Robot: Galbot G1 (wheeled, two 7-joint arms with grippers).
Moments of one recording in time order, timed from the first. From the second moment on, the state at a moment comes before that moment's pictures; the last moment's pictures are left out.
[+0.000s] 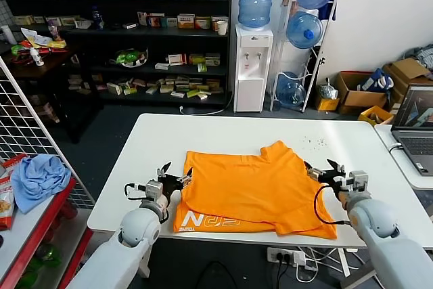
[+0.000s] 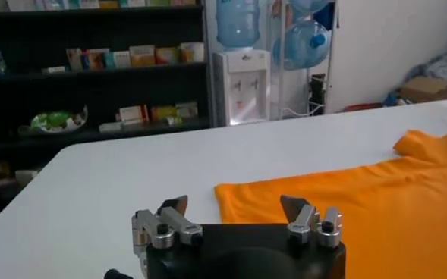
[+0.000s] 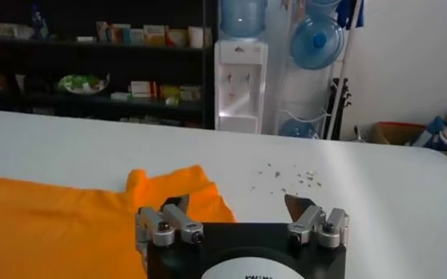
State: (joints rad) left arm 0.88 -1.16 -0.05 -1.49 -0.44 0.27 -0.16; right arm -0.86 0.96 0.32 1.39 0.62 -0.36 -0.05
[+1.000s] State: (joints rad) left arm 0.53 -1.34 0.02 -0.99 -0.53 0.30 -0.14; right arm -0.48 1.20 0.23 0.83 0.49 -0.37 -0.23
